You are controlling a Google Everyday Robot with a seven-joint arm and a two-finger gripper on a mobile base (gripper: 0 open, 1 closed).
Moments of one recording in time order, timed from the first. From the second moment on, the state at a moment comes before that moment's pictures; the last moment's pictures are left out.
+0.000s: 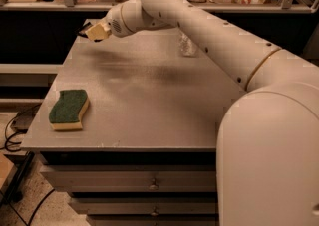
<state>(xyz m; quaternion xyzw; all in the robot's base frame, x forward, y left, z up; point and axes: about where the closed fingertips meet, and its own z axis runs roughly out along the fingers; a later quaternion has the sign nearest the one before) 0.750 0.197 0.914 -0.46 0.70 0.28 0.46</state>
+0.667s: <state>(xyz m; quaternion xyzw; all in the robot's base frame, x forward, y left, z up) 0.738 0.214 0.916 -0.49 0.70 0.30 0.42</state>
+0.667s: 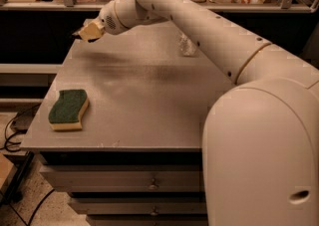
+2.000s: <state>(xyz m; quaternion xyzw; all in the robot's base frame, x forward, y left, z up) 0.592 0.178 0.886 -0.53 0.72 0.33 0.31</state>
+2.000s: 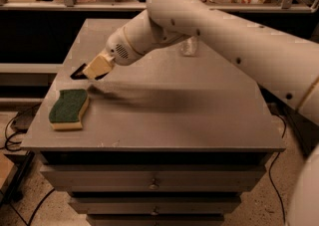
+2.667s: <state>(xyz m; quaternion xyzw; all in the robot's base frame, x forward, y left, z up) 0.568 0.146 0.886 -0.52 0.72 0.33 0.33</state>
